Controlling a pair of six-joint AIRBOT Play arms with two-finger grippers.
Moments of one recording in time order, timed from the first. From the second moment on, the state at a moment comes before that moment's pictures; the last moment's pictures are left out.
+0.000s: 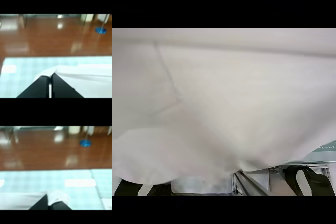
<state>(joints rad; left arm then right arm) 0.09 -0.63 1.80 1.44 -1.49 -1.57 -0.31 -0.55 1.65 -1.27 1.47 1.50</state>
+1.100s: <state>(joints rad) 0.07 -1.80 1.60 0.96 -0.85 -1.63 -0.16 -1.82 1.67 -0.90 0.93 1.36</state>
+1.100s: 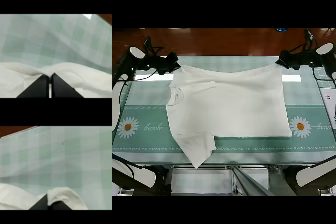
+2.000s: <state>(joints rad) 0.10 -1.80 1.54 1.12 -1.47 -1.39 -0.27 -1.85 1.60 -1.07 1.36 1.33</state>
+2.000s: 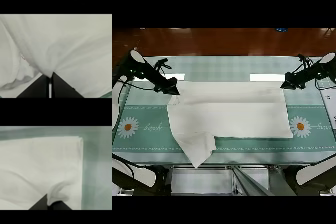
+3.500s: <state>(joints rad) 0.44 -1.02 0.47 1.03 -1.33 -1.40 -0.52 -1.04 0.63 -0.86 1.05 1.25</state>
